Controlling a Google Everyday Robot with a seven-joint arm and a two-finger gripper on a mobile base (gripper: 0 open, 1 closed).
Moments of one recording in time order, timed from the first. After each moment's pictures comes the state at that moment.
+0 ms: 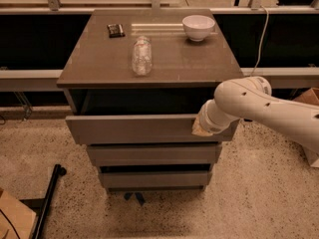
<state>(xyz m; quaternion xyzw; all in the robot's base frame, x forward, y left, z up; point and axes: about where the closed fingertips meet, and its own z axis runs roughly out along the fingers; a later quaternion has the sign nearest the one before) 0.612 -0.150 0.662 -0.66 0.72 -0.04 0.22</state>
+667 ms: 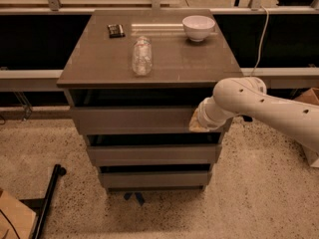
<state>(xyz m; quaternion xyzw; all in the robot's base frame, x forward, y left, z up) 0.642 -0.140 0.647 -0.66 0.71 -0.02 0.24</state>
